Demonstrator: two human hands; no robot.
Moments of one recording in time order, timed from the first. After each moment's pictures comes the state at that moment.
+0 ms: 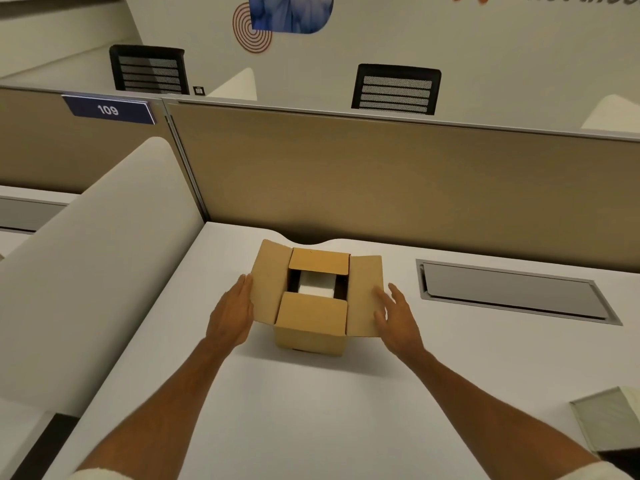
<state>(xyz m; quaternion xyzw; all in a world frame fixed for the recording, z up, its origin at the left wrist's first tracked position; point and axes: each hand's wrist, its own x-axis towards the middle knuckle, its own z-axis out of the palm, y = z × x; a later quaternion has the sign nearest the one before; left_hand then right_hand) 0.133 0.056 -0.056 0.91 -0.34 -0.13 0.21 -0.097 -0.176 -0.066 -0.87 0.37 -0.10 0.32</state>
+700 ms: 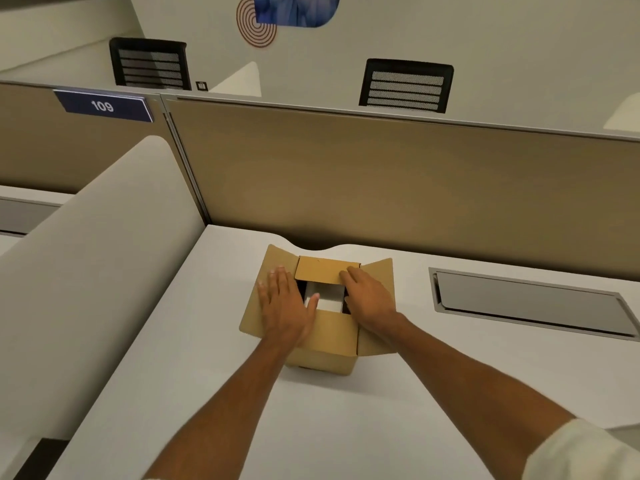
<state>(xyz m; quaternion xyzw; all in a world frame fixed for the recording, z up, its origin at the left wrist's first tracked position) 0.106 -0.044 -0.058 0.95 -0.30 -0.06 0.10 0.013 -0.188 -0.056 -0.97 0.22 -0.03 0.11</state>
